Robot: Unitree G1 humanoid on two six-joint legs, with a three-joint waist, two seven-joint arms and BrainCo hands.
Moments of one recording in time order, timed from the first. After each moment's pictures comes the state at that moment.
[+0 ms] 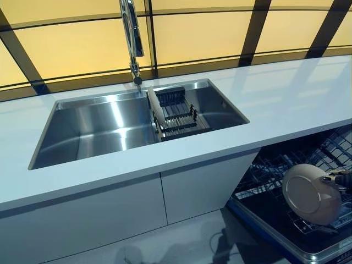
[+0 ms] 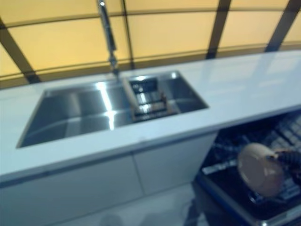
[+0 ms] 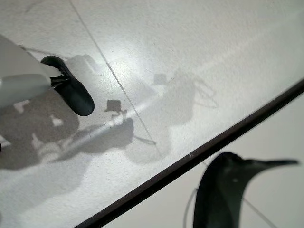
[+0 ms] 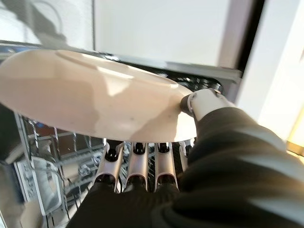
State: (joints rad) left arm -0.05 0.41 -0.21 1.11 -0.09 0.03 -0.09; right arm -0.31 -1.15 -0.10 0.59 0.42 0.35 0.45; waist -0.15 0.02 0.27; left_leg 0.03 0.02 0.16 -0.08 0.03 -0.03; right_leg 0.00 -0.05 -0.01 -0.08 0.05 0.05
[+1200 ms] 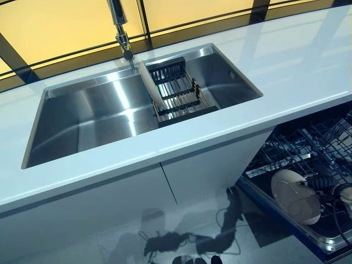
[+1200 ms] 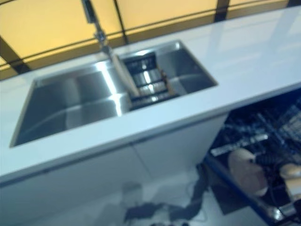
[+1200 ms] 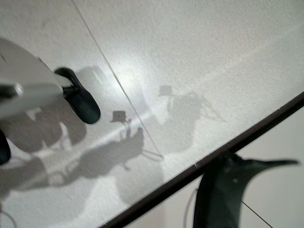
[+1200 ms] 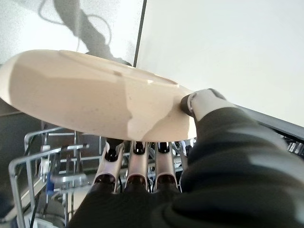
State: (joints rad) left arm -0.09 0.41 -0.21 1.04 -0.14 0.03 -0.09; right arm -0.41 -1.01 0.03 0.56 0.20 0.35 0.31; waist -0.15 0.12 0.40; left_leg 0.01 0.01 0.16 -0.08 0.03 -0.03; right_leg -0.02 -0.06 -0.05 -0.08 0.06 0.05
